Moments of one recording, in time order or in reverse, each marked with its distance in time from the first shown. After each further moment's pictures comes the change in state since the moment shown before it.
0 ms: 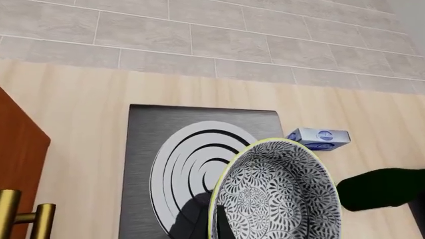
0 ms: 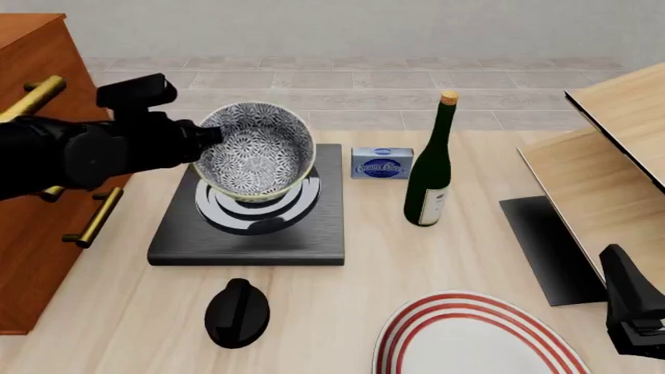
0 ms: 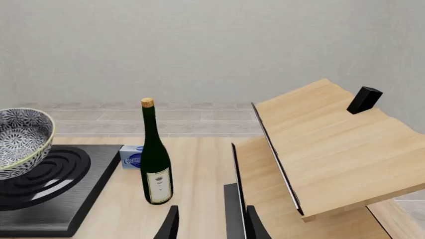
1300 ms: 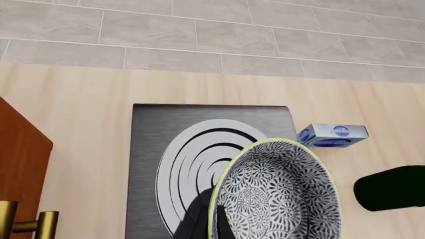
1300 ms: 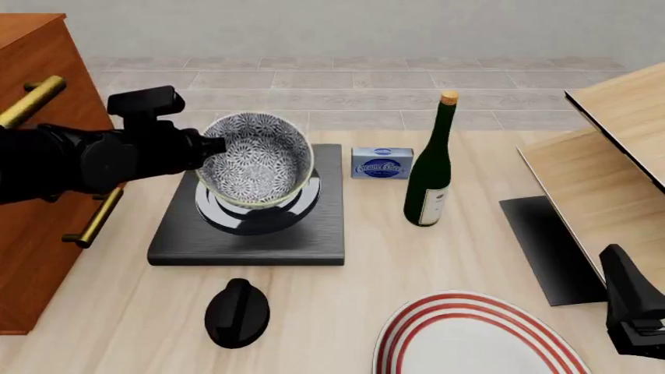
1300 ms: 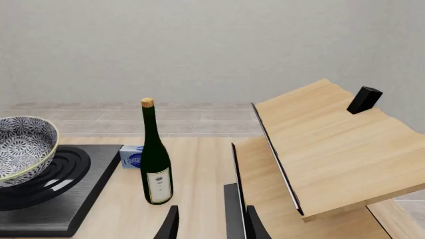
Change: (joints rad) left arm 0.015 0.065 0.003 -0.047 0.049; right arm 0.000 0.000 0.000 0.000 0.000
